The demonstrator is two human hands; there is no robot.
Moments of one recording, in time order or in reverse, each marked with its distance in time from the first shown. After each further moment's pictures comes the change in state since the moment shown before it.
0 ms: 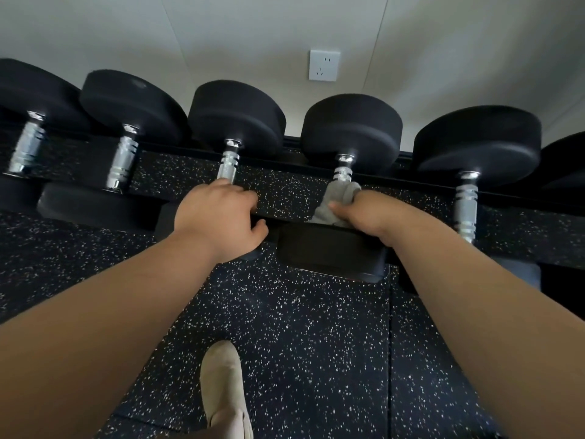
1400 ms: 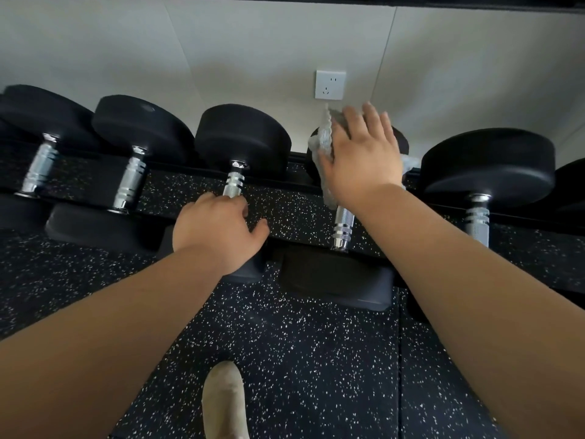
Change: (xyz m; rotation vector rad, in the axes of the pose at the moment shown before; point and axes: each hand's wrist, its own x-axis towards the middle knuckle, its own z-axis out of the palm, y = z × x) left_hand 0.011 0.005 -0.009 -0.103 0.038 -0.307; right_hand 0.047 -0.053 -0.031 -0.661 0.813 -0.458
